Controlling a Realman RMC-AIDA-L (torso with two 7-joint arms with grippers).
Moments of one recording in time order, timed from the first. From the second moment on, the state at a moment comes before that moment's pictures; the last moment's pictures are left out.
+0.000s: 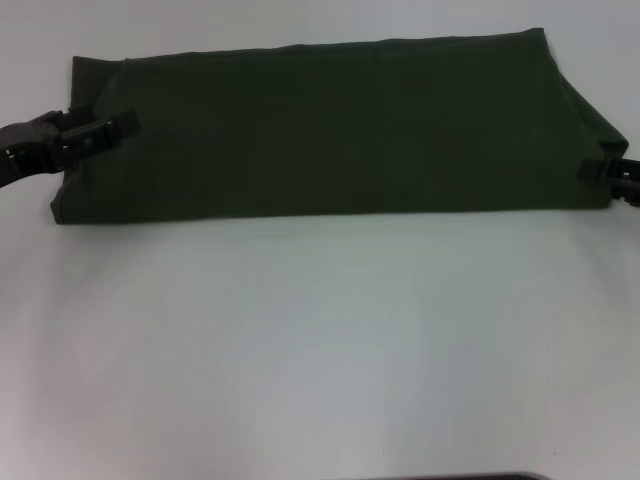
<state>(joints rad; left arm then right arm) -0.45 -2.12 0.31 0.72 2.10 1.55 -1.65 0.41 1.97 -0.36 -0.55 -2.25 -1.35 2.10</state>
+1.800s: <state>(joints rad) -0.43 -2.09 0.30 0.76 2.33 1.47 -1.72 0.42 1.96 -0.39 -0.51 -2.24 -1.28 2.10</state>
